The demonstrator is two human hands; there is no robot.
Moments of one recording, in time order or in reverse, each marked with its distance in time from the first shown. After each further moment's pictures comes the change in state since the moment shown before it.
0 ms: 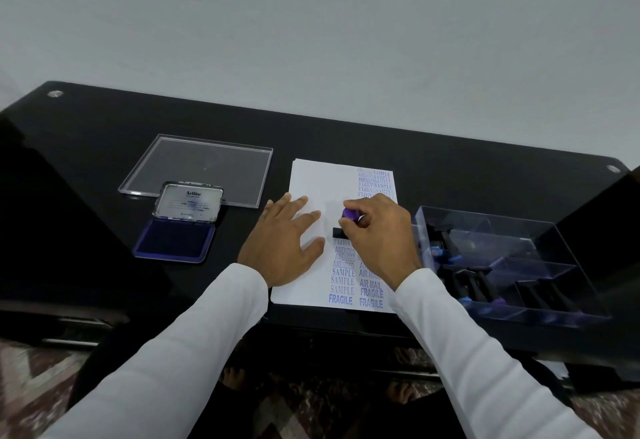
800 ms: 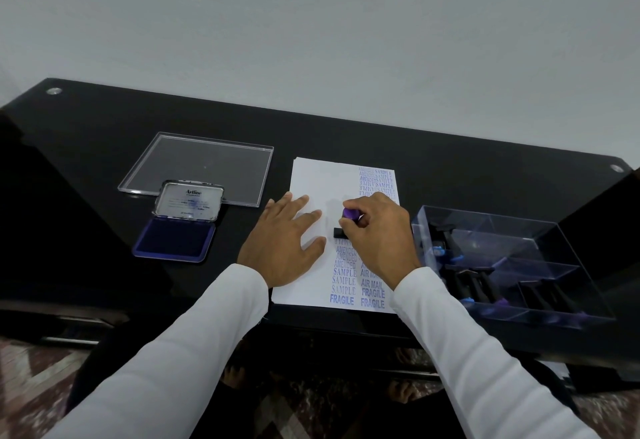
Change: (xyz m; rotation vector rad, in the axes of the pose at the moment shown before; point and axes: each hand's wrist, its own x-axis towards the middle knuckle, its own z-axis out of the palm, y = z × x) left_hand 0.000 -0.001 0.001 -0.005 0.002 0.001; right_hand 0.004 0.004 0.005 -0.040 -0.026 -0.025
